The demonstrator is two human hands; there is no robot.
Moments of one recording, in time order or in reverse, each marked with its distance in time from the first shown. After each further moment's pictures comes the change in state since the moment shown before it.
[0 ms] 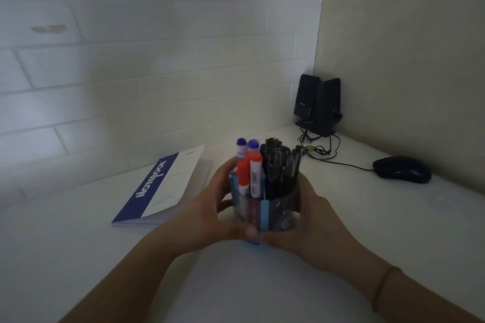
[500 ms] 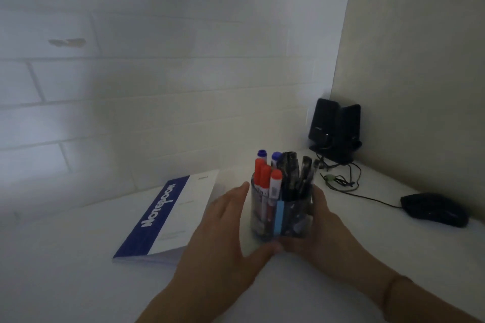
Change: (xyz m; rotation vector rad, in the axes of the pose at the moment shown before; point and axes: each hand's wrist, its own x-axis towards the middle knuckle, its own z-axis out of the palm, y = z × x) left_hand 0.002 0.018 0.005 0.714 0.390 -0.150; right_hand 0.064 0.027 0.015 -0.234 0.024 0.200
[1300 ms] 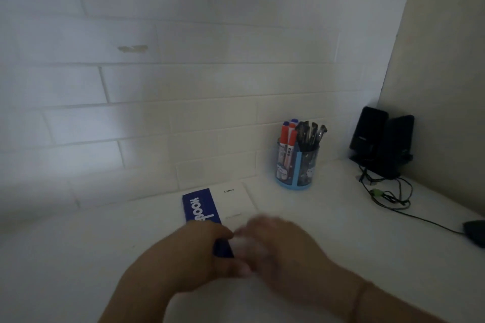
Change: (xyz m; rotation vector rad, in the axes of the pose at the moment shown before) left_hand 0.000 -0.076 -0.068 0.197 -0.578 -0.317; right_hand 0.017 -0.075 0.076 -0.278 -0.280 -0.492
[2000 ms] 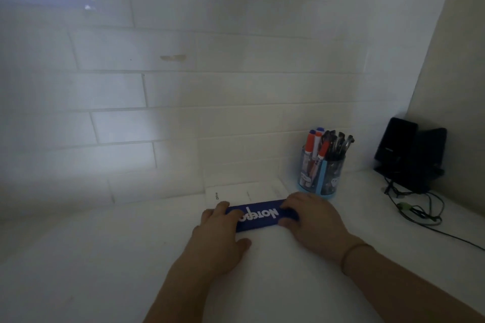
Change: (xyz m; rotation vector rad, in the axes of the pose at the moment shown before) left_hand 0.045 -0.033 0.027 -0.008 0.470 -0.019; right_hand 0.054 0.056 0.000 -0.293 0.096 0.138
